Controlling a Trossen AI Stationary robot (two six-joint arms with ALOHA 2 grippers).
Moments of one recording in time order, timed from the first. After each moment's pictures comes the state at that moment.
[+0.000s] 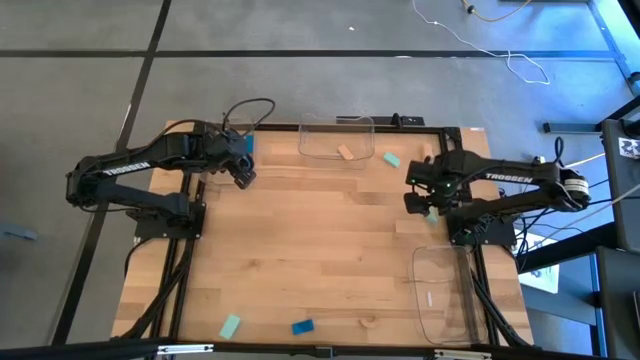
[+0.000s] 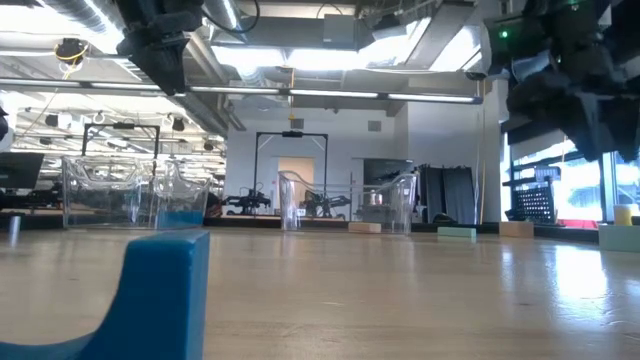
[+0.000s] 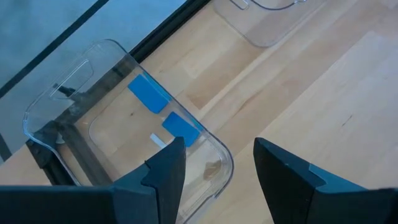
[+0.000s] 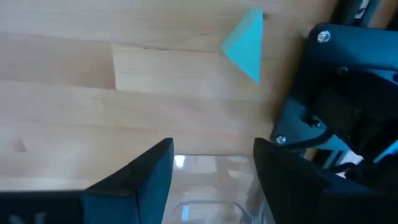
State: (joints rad) left arm 0.27 1.04 1.11 -1.08 -0.43 -0.44; right arm -0.27 1.14 0.84 -1.35 -0.20 1.20
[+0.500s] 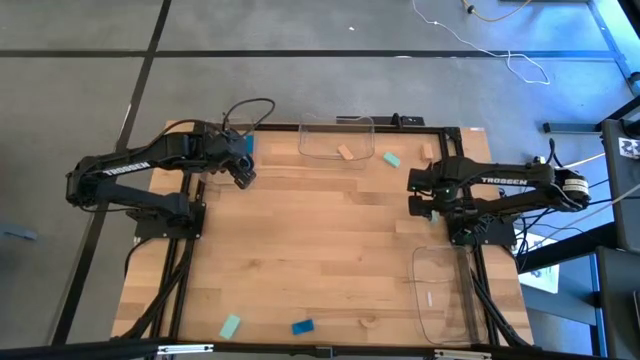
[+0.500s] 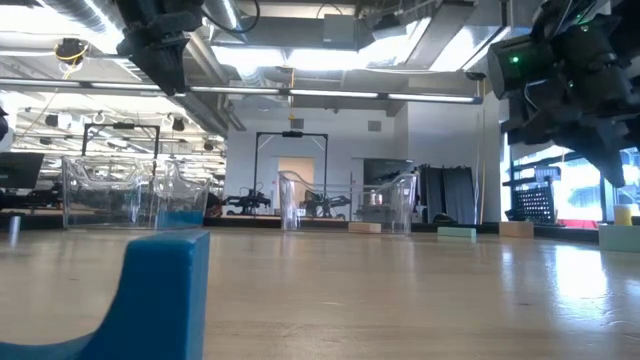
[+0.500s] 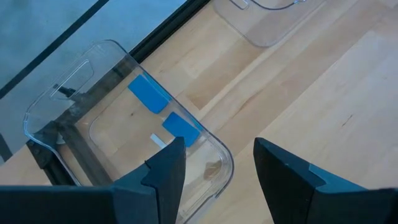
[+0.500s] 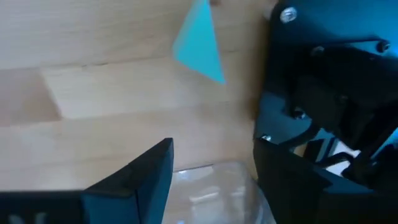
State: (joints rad) left arm 0.27 1.04 1.11 -1.08 -0.43 -0.44; right arm -0.27 1.14 0.72 -1.33 -0.18 1.35
